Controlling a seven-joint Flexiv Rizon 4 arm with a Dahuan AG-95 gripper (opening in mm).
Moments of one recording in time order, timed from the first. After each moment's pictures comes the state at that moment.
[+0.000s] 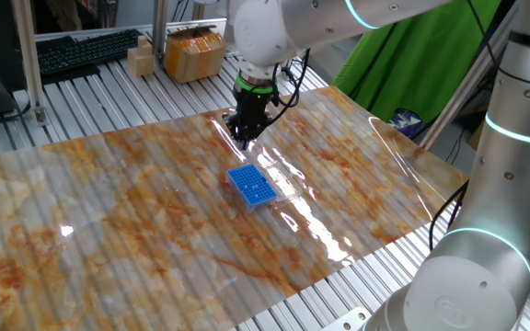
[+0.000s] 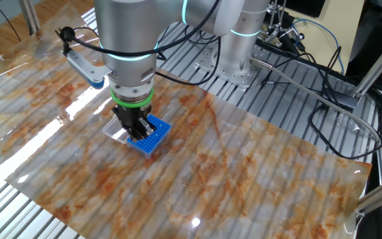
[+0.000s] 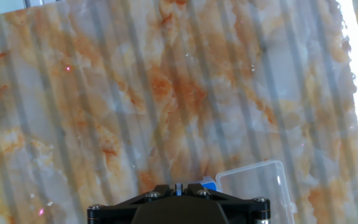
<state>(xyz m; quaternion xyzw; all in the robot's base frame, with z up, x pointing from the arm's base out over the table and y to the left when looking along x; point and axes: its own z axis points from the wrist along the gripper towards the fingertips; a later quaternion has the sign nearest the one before) 0.567 -0.057 0.089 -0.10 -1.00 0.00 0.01</state>
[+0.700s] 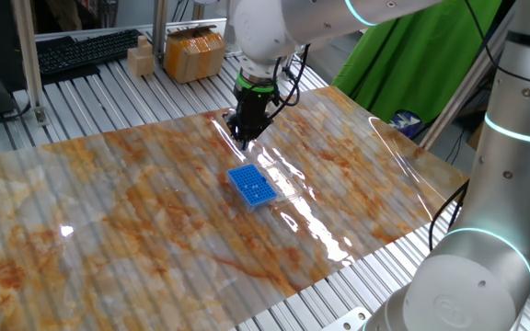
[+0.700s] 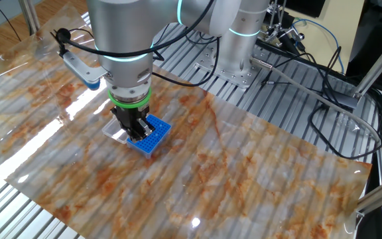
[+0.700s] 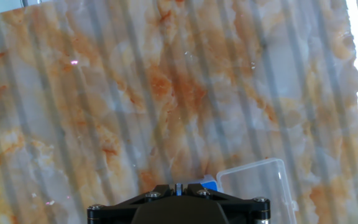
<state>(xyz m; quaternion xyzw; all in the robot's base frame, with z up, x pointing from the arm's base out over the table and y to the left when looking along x) 0.564 -0.056 0.090 -0.10 -0.99 0.00 0.02</state>
